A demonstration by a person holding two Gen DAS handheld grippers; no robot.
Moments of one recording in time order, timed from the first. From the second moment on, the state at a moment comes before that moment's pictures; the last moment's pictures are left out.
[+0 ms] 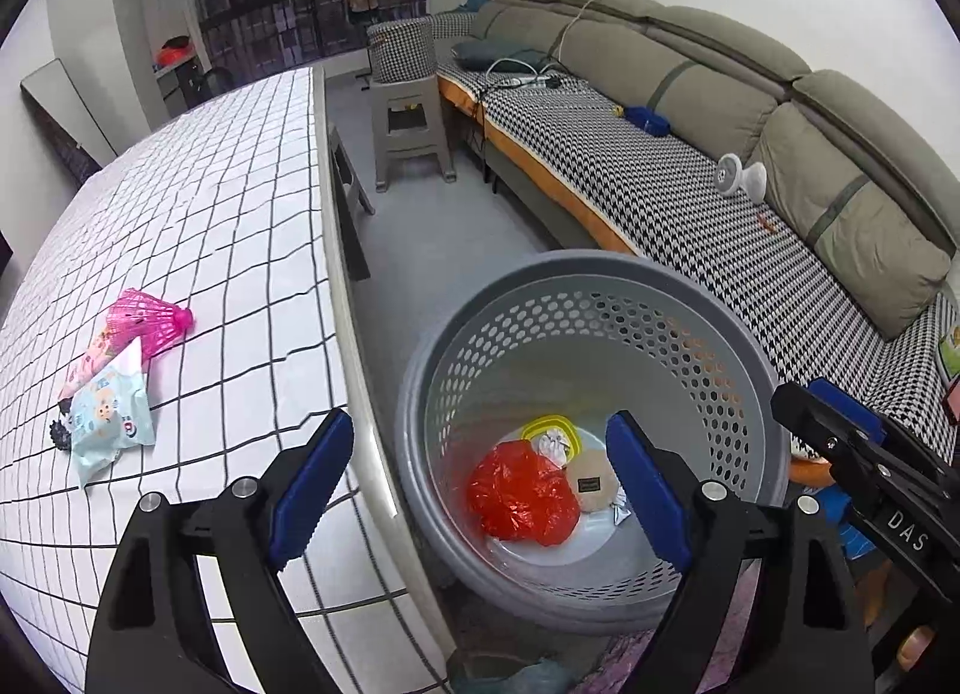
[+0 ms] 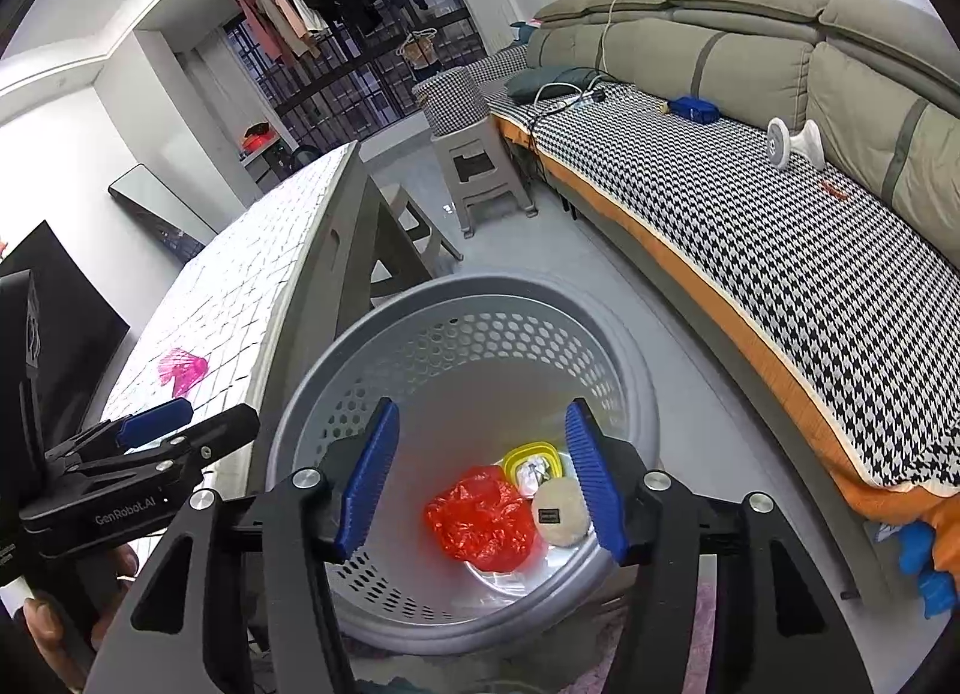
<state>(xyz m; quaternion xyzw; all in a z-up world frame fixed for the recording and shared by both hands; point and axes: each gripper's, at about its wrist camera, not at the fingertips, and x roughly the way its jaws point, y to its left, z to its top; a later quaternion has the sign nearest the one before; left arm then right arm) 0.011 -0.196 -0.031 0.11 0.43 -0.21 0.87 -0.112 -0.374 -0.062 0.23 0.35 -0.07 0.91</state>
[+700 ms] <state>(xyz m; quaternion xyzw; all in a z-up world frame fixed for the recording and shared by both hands) 0.014 -0.082 0.010 0.04 0.38 -0.14 0.91 -0.075 -0.284 -0.027 0.16 0.34 -0.01 0.93</state>
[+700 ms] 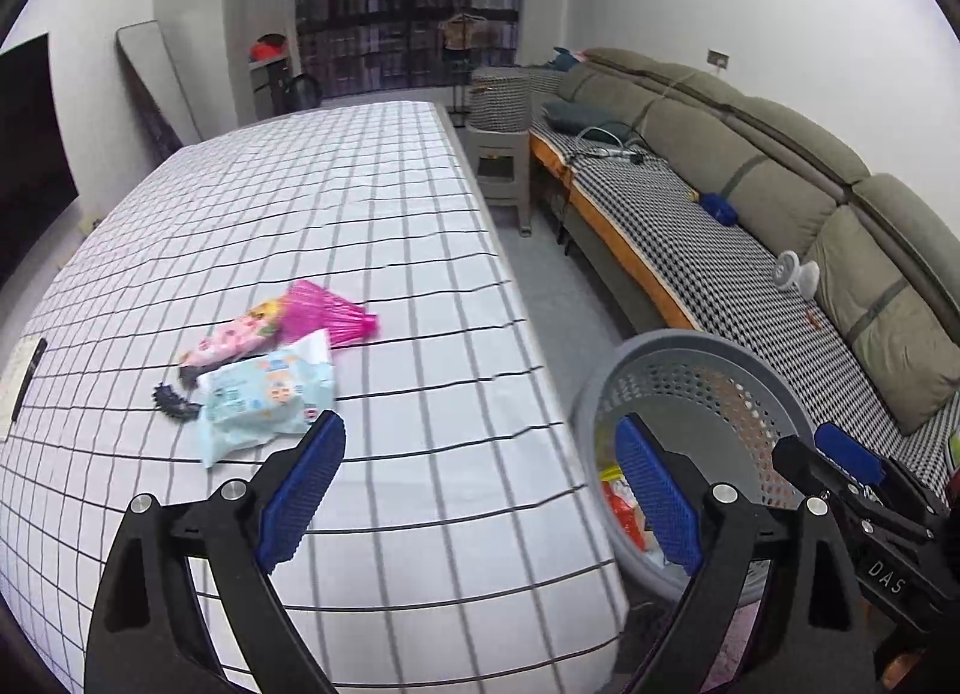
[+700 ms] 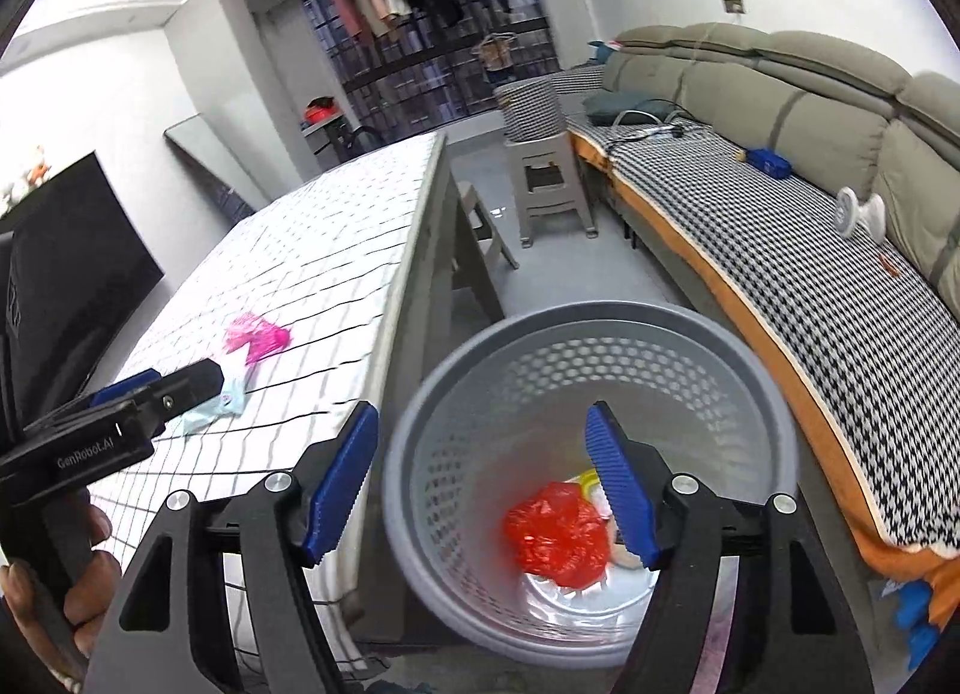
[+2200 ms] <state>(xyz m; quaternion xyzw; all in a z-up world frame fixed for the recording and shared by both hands) 0.073 0.168 -0.040 -0.04 0.38 0.08 0.92 0.085 -0.071 -0.046 0.01 0.42 0.11 0.90</state>
